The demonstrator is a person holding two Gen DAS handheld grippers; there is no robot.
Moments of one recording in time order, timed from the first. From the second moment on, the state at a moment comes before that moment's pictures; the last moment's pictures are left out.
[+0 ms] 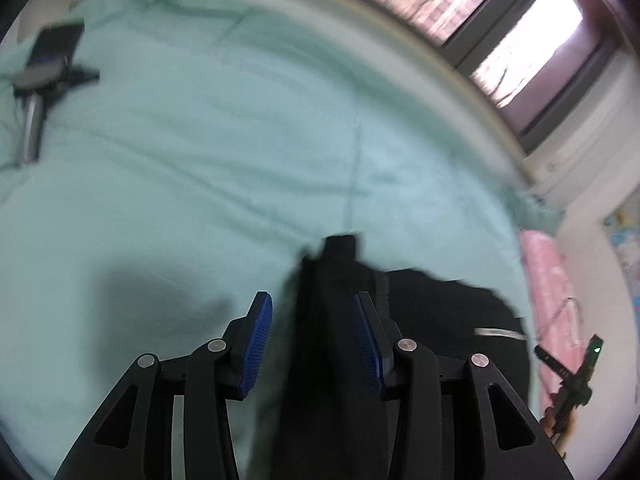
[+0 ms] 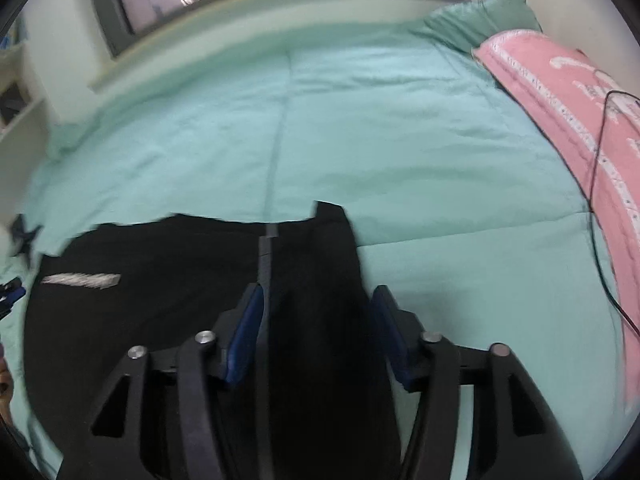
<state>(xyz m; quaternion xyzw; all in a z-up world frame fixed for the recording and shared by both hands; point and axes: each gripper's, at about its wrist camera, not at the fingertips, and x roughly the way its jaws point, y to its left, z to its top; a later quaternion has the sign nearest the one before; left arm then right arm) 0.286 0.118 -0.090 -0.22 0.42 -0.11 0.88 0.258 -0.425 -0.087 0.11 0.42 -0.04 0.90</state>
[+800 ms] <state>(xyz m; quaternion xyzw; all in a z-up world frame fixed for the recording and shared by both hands) 0.204 -0.112 -0.152 -0.05 0.49 -0.18 0.85 0.202 -0.257 -0.143 0.03 0.49 0.07 0.87</state>
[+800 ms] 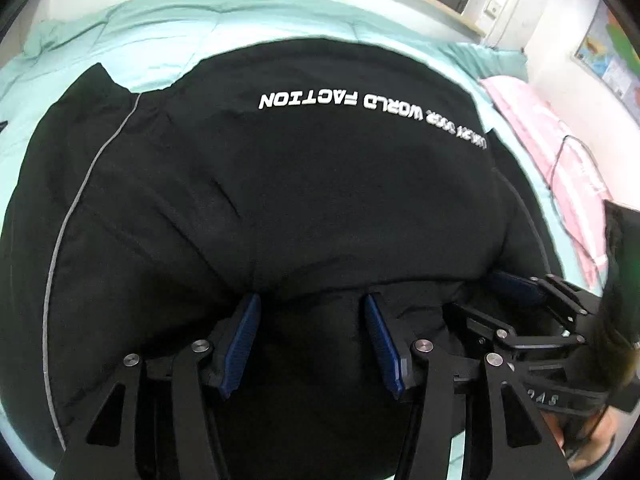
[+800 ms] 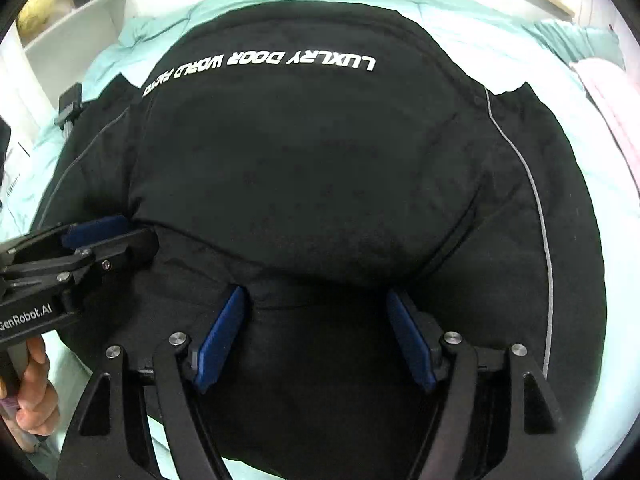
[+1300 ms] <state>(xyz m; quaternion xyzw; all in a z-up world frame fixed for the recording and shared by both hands) 0.311 -0.104 -0.155 -0.09 0.57 -0.17 0.80 0.295 -0.272 -0.129 0.06 0.51 0.04 0.86</state>
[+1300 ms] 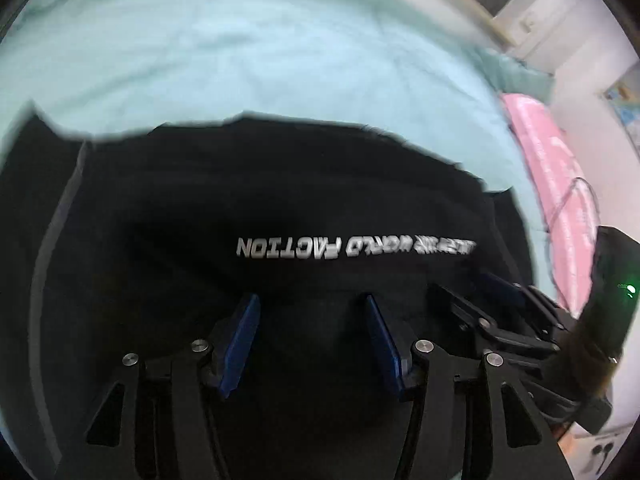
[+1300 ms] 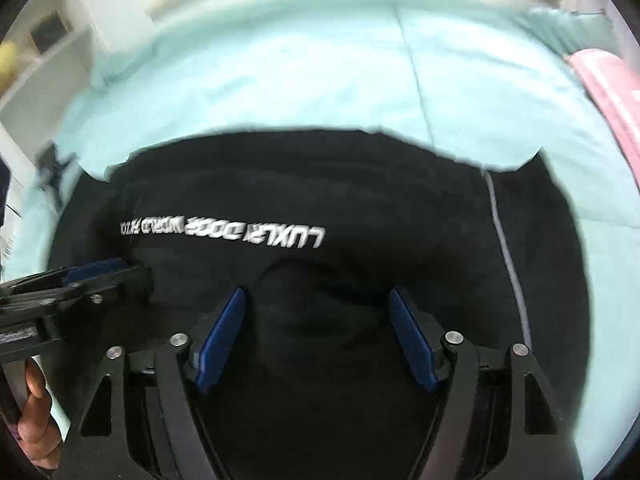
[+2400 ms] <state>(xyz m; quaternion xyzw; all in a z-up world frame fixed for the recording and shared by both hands) 0.162 -0.035 -0.155 -0.09 0.46 -0.18 0.87 0.149 -0.266 -0.114 0.06 0.50 0.04 0.86</state>
